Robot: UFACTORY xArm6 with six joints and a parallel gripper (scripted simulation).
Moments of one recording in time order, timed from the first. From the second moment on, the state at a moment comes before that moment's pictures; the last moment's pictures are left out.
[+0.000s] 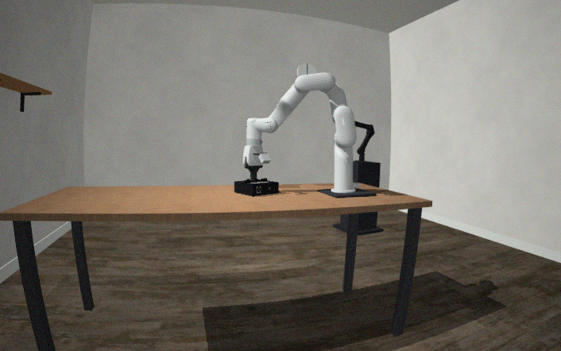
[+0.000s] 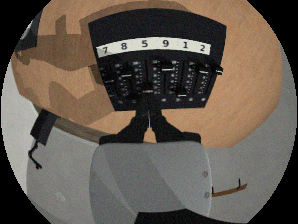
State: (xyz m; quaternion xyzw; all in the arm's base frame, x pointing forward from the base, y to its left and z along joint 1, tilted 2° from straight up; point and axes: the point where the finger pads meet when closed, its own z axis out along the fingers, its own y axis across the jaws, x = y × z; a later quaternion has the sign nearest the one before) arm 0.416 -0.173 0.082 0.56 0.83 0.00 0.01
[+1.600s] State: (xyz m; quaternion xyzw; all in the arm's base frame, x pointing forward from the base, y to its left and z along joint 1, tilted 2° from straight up) arm 0.413 -0.164 0.082 0.56 0.83 0.00 0.01
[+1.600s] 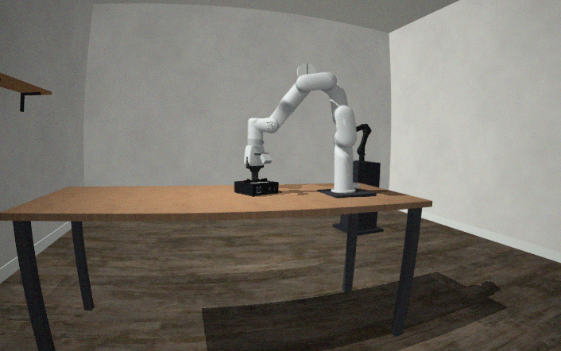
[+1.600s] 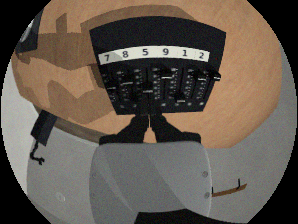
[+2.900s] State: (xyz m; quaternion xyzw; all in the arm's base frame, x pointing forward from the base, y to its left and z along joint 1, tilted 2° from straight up) arm 0.415 -0.169 0.099 0.56 0.83 0.00 0.01
